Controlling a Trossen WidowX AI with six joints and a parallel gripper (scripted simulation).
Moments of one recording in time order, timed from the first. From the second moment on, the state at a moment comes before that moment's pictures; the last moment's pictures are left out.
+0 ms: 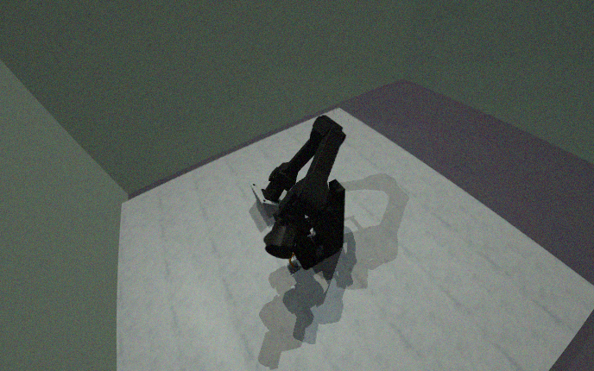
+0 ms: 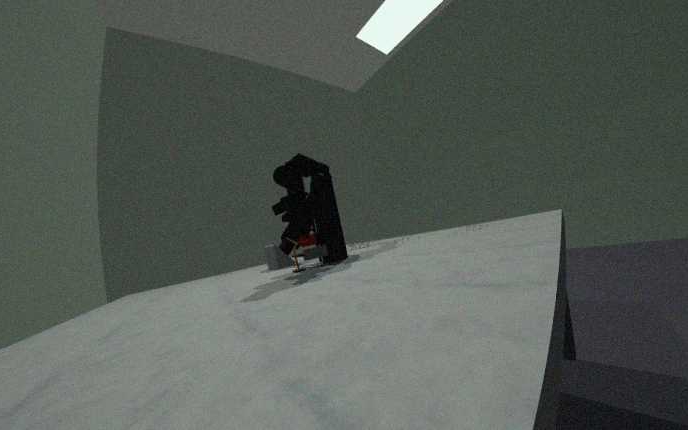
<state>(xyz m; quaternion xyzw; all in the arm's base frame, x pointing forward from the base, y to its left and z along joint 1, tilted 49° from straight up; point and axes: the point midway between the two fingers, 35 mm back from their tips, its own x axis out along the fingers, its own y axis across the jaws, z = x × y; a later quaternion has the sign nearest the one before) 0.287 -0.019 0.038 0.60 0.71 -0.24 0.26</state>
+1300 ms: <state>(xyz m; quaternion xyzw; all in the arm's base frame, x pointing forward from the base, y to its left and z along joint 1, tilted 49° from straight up) 0.292 -0.045 0.007 0.60 0.72 -0.23 0.27</state>
